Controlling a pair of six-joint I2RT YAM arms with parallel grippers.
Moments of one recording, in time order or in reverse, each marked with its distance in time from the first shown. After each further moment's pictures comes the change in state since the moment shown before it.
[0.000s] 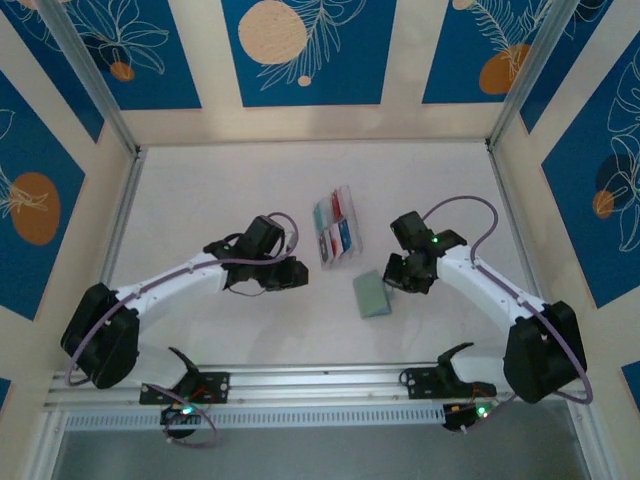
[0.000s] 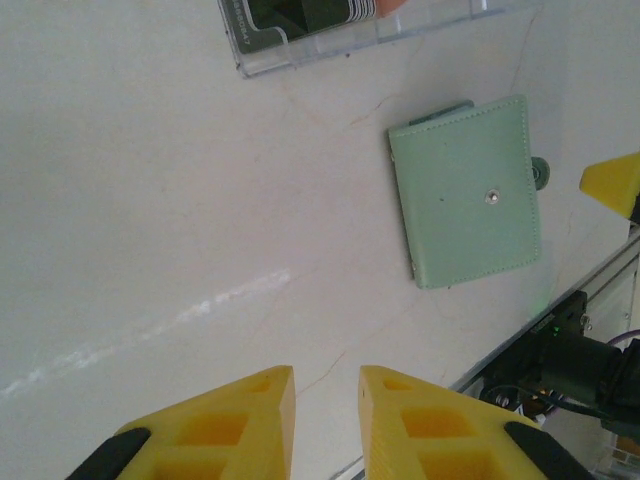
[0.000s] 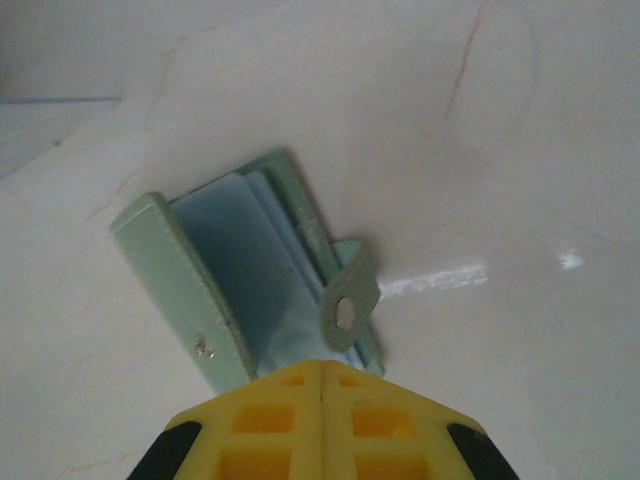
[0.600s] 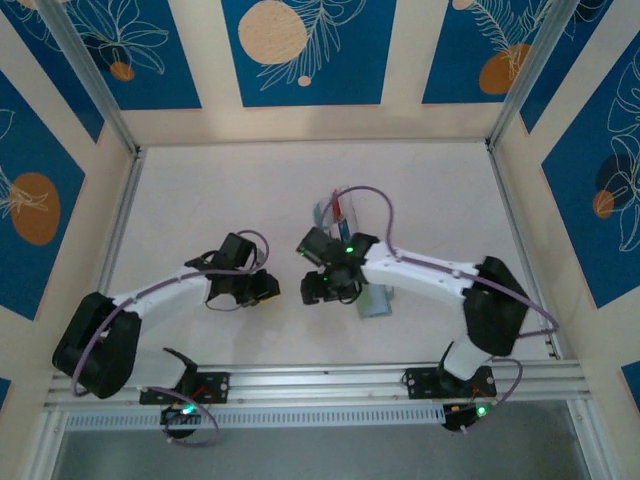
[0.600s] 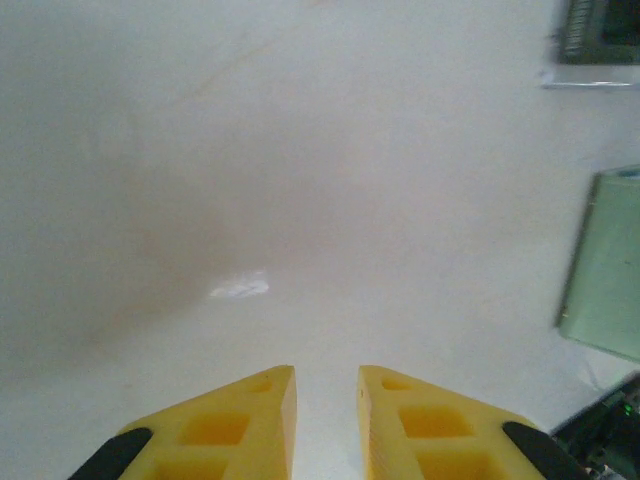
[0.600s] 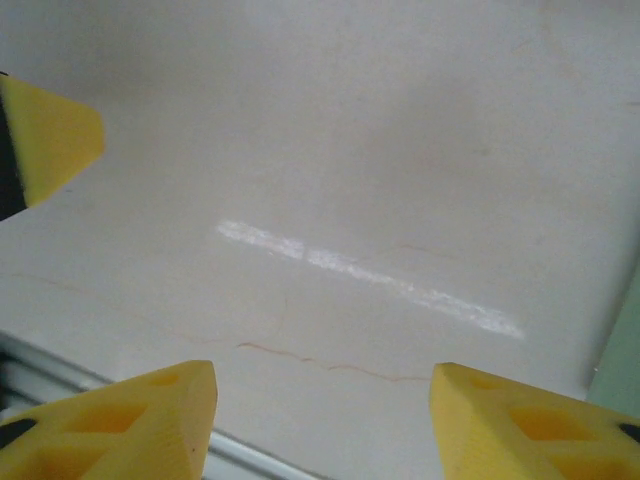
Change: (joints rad) left arm 0.189 -0.077 -0.238 0.058 -0.003 -0.044; right arm 0.515 0.282 0.305 0.074 -0.021 -0.026
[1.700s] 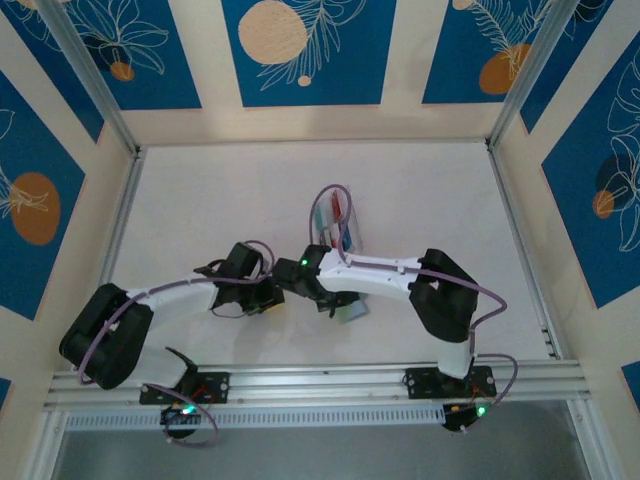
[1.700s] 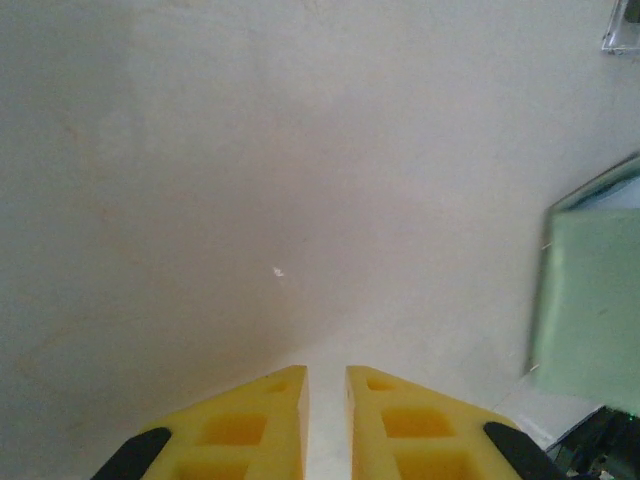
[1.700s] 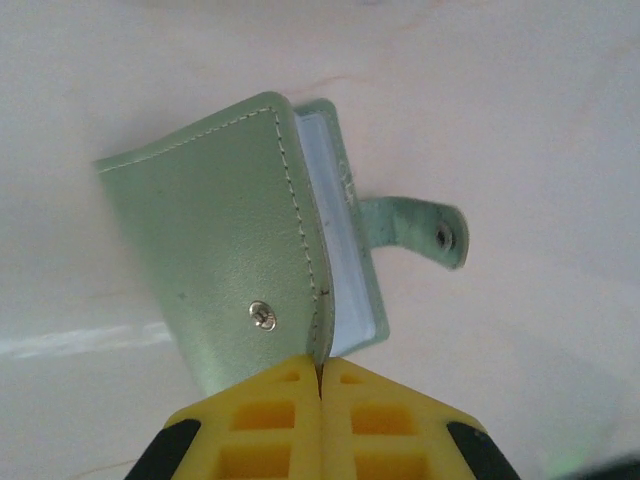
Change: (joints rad) left arm -0.047 0.065 -0.096 0.156 0.007 -0.099; right arm 0.169 0.306 0.228 -0.484 0.555 0.298
